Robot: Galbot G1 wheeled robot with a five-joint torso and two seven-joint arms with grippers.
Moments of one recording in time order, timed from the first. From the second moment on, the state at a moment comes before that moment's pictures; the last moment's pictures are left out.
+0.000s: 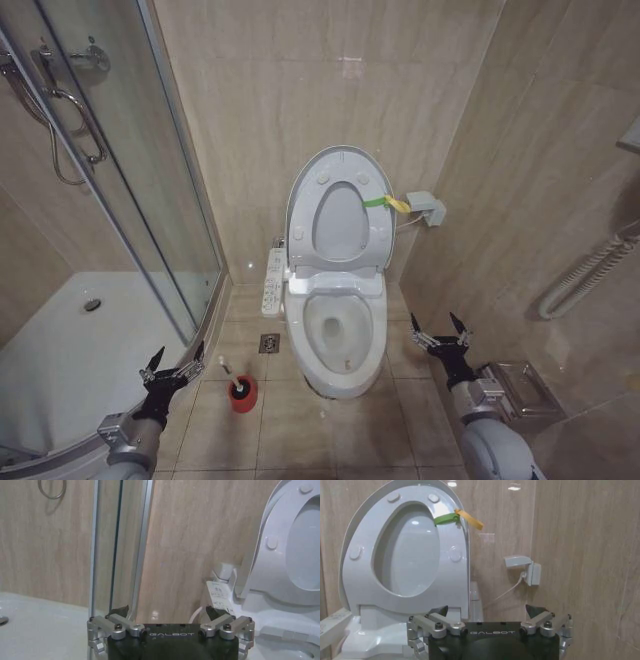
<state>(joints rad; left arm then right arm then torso) 1.54 -1.18 -0.62 -1.89 -0.55 -0.07 -0.03 -1.43 1.20 0.59 1.83 0.33 0.17 0.10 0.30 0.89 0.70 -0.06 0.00</state>
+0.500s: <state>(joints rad) 1.53 -1.18 -0.61 -1.89 -0.55 -0.07 -0.03 -1.42 1.20 0.59 1.83 0.33 0.17 0.10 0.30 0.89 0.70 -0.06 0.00</state>
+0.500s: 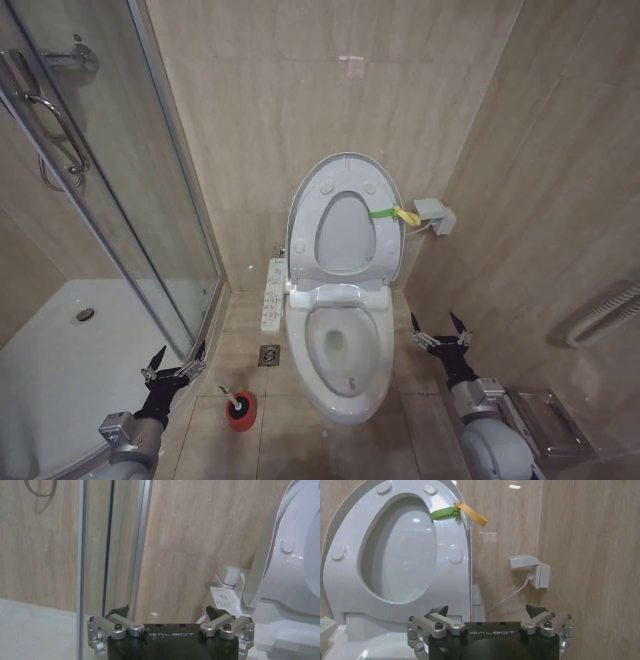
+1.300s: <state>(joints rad) 1.55 -1.19 -0.62 -1.90 -0.54 -0.08 -0.02 -1.43 1.20 0.59 1.83 0.33 0.17 0.10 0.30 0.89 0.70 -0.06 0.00</state>
